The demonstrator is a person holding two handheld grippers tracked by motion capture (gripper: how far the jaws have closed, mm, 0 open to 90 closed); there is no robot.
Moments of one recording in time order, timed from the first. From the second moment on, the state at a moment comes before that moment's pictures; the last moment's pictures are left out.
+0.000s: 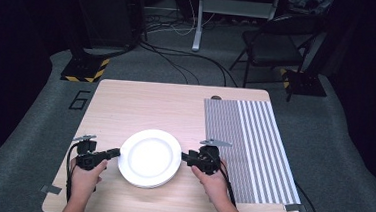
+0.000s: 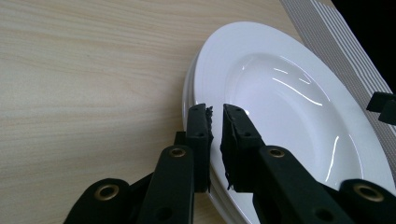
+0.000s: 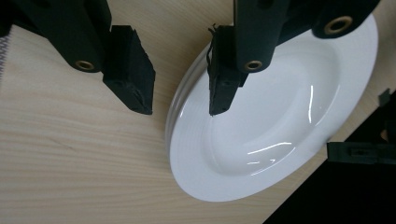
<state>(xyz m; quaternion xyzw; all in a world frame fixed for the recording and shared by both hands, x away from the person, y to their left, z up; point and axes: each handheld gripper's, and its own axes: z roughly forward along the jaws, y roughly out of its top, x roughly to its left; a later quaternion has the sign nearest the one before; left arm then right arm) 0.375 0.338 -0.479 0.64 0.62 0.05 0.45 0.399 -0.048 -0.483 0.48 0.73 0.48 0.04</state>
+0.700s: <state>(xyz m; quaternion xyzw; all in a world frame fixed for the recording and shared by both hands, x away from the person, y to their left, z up) 0.376 0.338 -0.483 0.65 0.61 0.05 0.44 0.405 -0.046 -0.497 0.51 0.71 0.49 -0.05</state>
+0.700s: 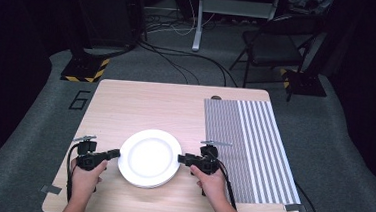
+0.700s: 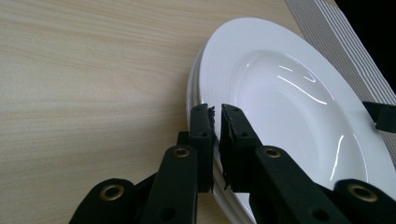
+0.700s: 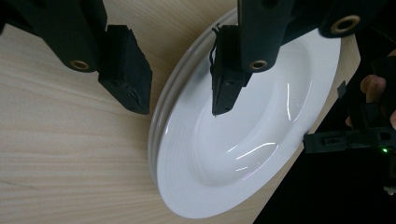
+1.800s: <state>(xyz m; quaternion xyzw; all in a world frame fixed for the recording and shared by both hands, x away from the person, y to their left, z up) 0.376 0.330 -0.488 0.65 0.61 0.04 0.45 0.405 -0.050 -0.491 0.54 0.65 0.51 -0.13</state>
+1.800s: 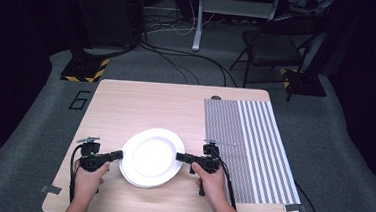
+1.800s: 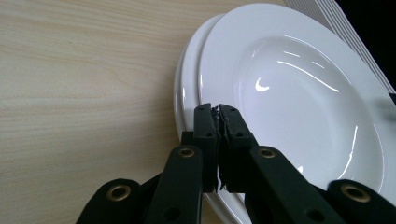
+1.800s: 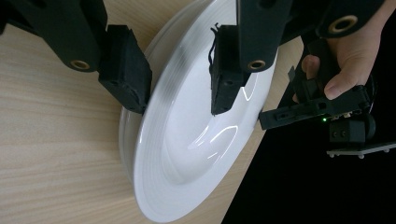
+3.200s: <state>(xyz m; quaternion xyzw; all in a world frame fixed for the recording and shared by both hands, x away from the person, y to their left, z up) 0.377 0.324 -0.491 0.66 0.59 0.04 0.46 0.407 -0.050 -0.496 0.54 0.66 0.50 -0.16</state>
